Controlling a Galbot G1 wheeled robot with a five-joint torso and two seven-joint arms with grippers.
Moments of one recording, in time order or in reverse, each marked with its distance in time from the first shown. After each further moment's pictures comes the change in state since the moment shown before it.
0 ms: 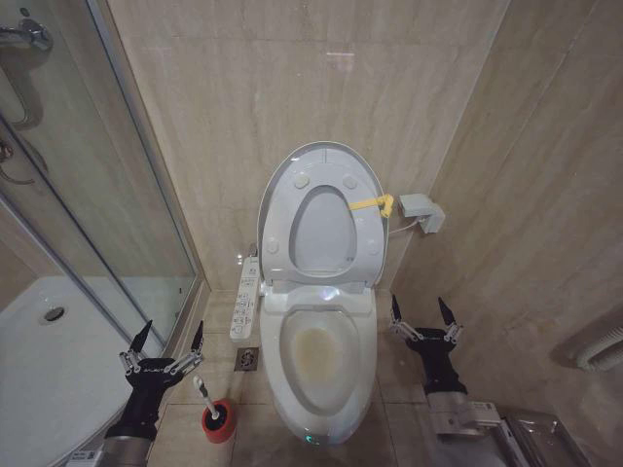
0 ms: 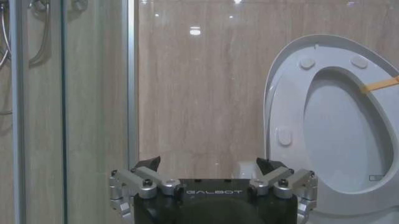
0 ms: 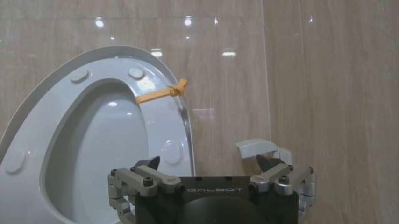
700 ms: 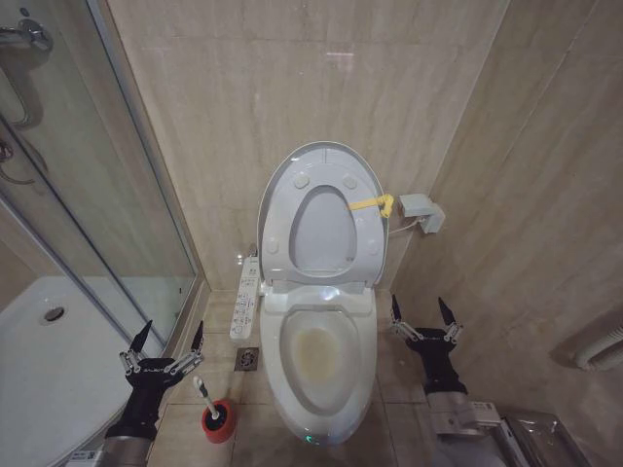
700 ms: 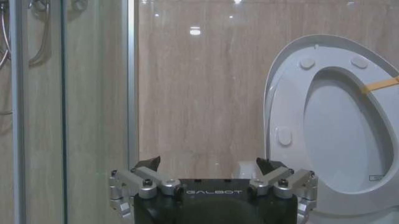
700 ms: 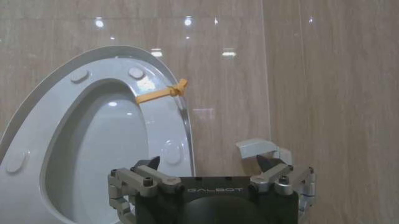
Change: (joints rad) left arm 0.000 0.000 0.000 0.000 0.000 0.000 0.000; right arm 0.000 0.000 0.000 0.000 0.000 0.000 0.000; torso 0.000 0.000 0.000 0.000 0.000
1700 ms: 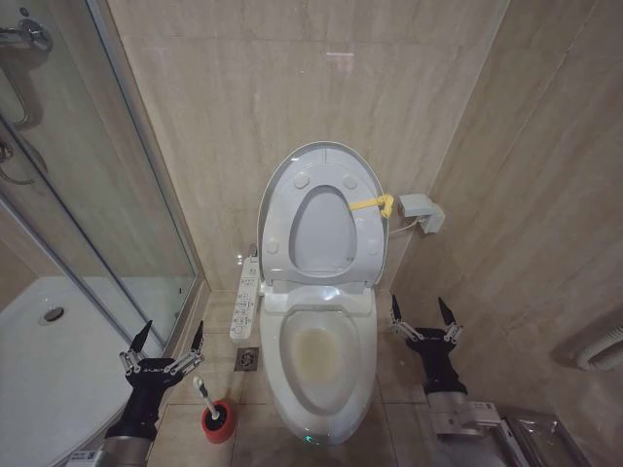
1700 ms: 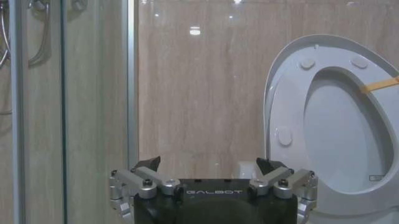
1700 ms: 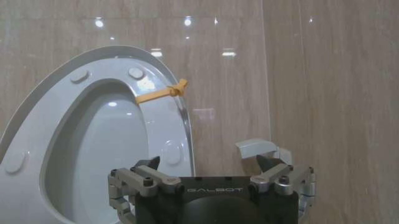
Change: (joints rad) left arm 0.000 0.000 0.000 0.000 0.000 0.000 0.000; right arm 0.000 0.000 0.000 0.000 0.000 0.000 0.000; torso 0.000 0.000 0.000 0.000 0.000
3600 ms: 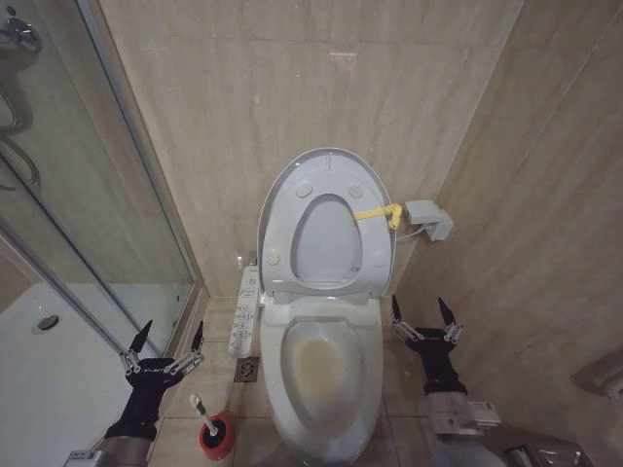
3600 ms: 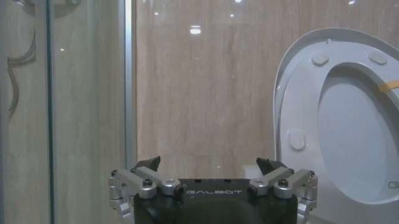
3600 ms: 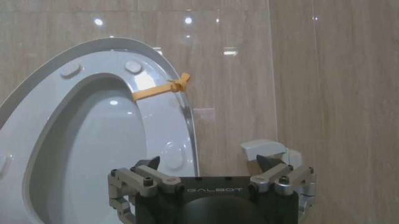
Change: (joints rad) left arm 0.000 0.000 0.000 0.000 0.000 0.000 0.000; right arm 0.000 0.000 0.000 0.000 0.000 0.000 0.000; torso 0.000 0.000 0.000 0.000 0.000
